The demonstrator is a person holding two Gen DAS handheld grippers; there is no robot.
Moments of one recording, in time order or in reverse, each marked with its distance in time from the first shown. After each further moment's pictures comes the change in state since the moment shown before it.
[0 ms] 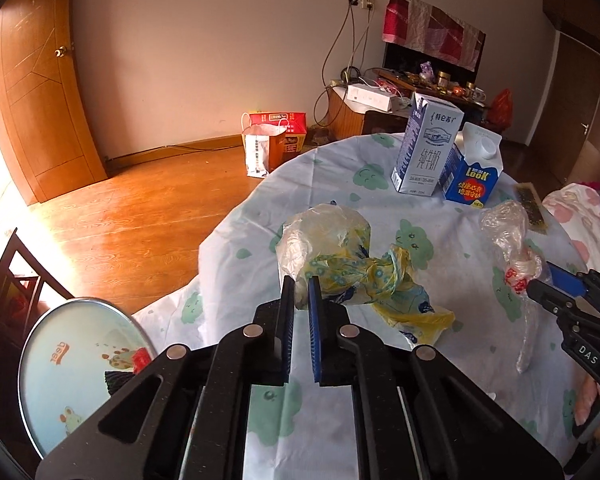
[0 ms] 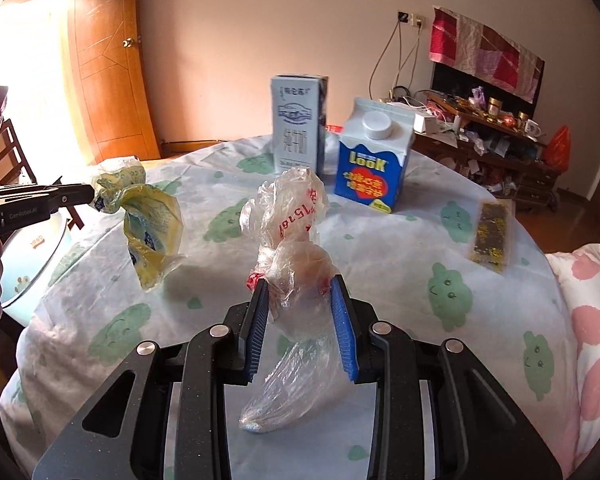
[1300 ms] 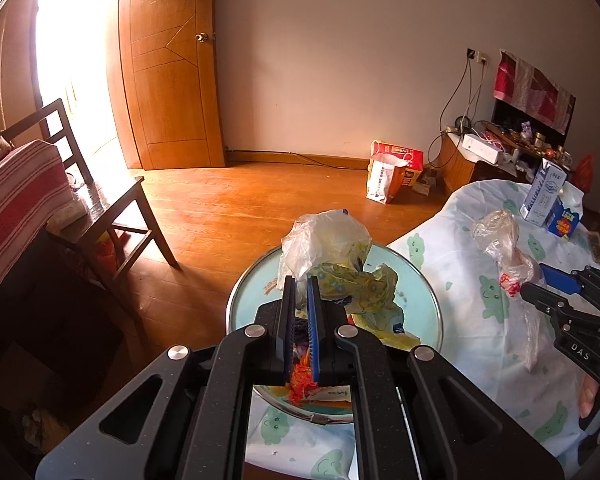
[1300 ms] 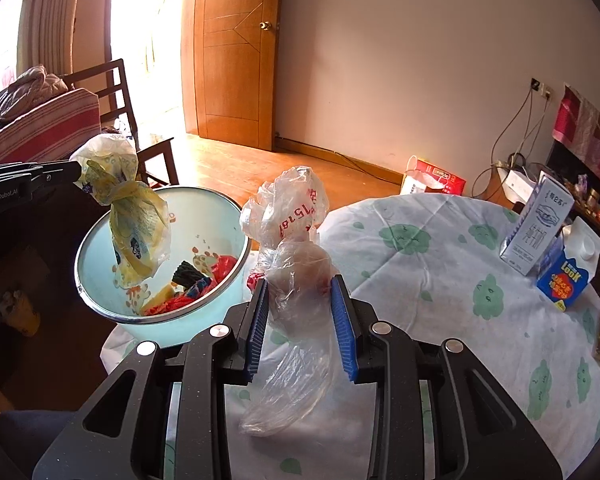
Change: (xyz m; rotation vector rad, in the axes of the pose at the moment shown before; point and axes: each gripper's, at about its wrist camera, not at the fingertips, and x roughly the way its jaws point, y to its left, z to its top) left arm -0.139 0.187 -0.098 -0.225 -0.109 0.302; right arm 0.014 0.224 0.023 -0.293 -0.040 0.248
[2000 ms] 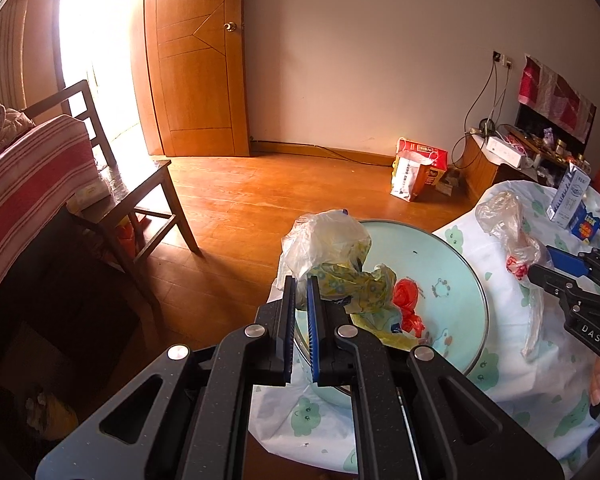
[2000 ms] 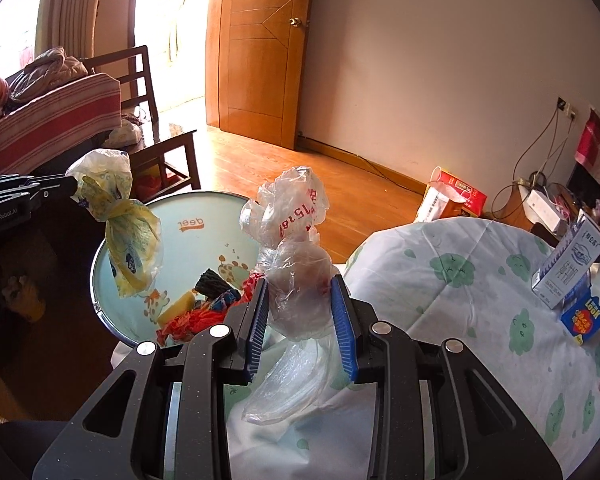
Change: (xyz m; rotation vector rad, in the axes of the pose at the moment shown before) left arm 0.002 0.036 -0.014 -0.046 0.019 0.061; right arm 0.023 0.036 0.021 -0.075 0.011 0.043
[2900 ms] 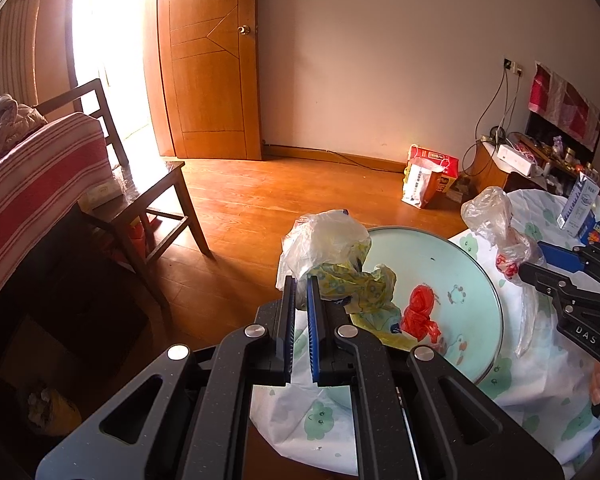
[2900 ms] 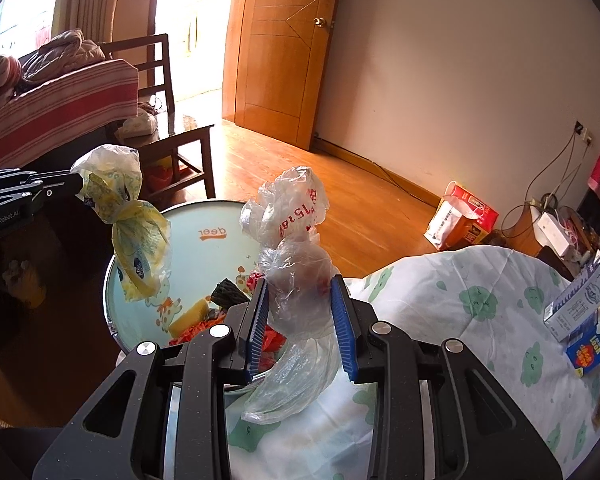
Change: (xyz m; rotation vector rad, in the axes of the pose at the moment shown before) left arm -0.002 0.013 0.000 -0.024 -0.021 0.035; right arm 0.017 0.024 0.019 -0.075 0.002 0.023
